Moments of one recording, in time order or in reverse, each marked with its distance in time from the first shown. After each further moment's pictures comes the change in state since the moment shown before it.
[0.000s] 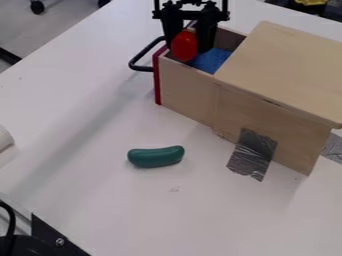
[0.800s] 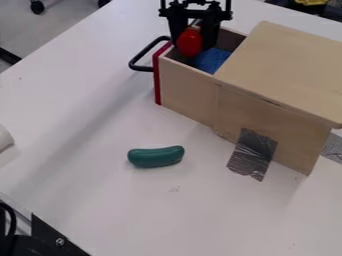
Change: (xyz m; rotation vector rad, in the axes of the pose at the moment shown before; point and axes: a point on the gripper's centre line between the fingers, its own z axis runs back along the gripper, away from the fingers) arm 0.030 0.006 -0.004 0.022 -0.011 0.024
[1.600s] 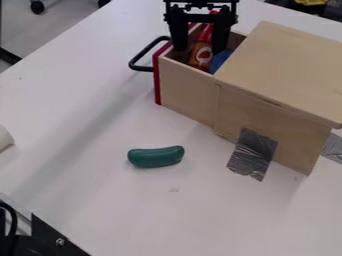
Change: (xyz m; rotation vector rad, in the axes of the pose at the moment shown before) arm -0.003 -0.006 -0.003 -0.010 0.004 -0.015
